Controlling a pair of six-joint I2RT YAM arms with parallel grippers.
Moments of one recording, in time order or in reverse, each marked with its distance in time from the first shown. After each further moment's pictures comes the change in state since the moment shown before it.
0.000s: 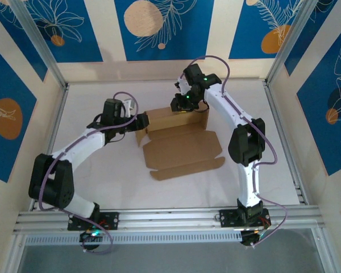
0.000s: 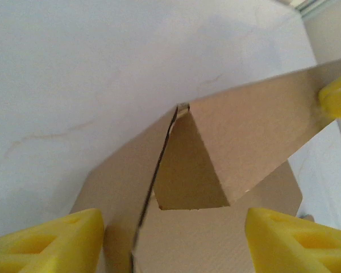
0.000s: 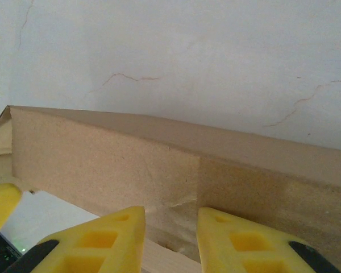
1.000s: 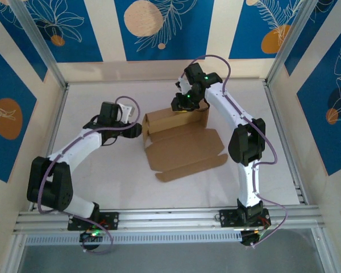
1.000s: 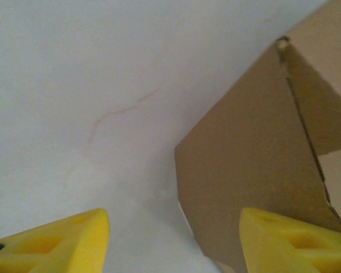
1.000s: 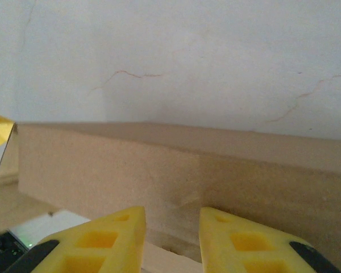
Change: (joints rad) left arm -0.014 -0.013 -0.013 -0.187 -0.106 0.393; right arm -0.002 0.008 0.031 -0.039 -0.006 0.003
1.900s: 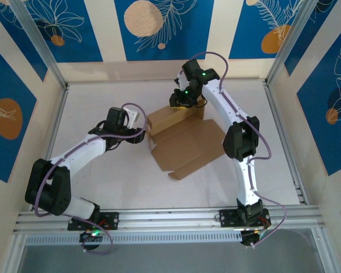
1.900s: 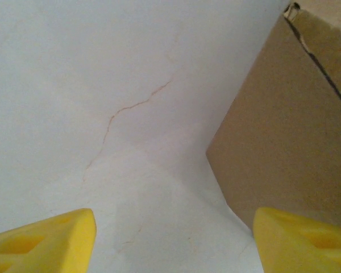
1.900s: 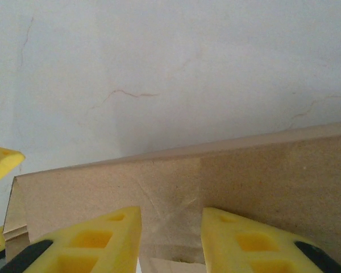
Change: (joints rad) left arm -0.066 -0.018 -0.064 0.068 -0.188 0.037; right arm -0.005 0.126 0.195 -0.067 0.000 0.032
